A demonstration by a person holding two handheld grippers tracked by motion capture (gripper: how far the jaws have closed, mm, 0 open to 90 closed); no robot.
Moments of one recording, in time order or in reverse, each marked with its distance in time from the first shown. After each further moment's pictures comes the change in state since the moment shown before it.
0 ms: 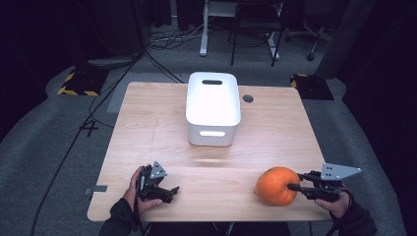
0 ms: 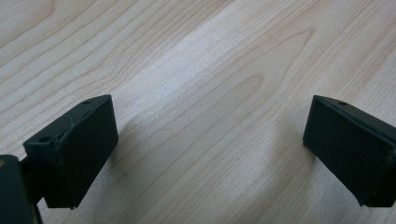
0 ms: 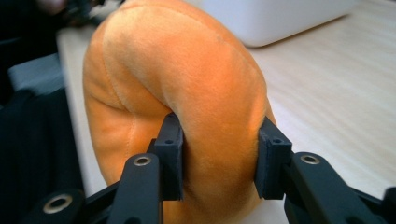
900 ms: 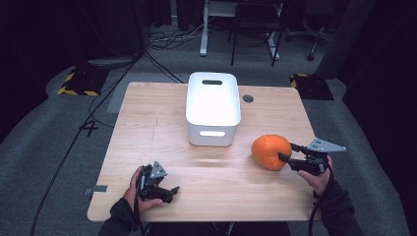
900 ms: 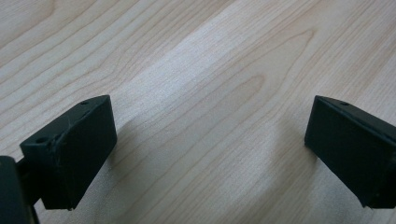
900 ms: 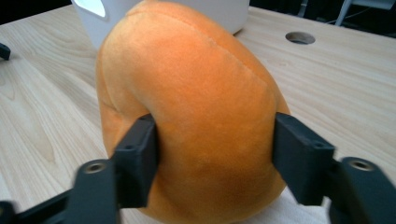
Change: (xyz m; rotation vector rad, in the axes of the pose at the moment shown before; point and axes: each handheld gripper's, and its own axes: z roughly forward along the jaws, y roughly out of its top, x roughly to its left) left arm 0.001 0.001 0.001 0.001 0.000 0.003; right arm -0.050 0.024 0.041 -0.046 -0.299 0.137
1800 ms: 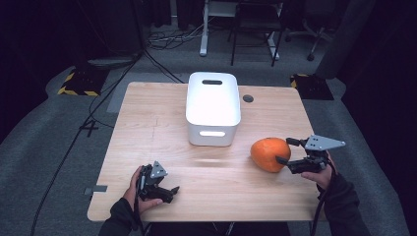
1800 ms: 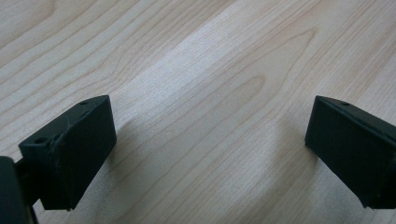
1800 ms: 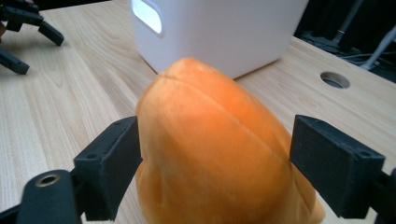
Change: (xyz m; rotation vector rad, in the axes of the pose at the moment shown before) left arm 0.000 0.000 0.001 0.000 -0.006 -0.006; right arm 0.014 0.032 -0.004 -0.003 0.117 -0.184
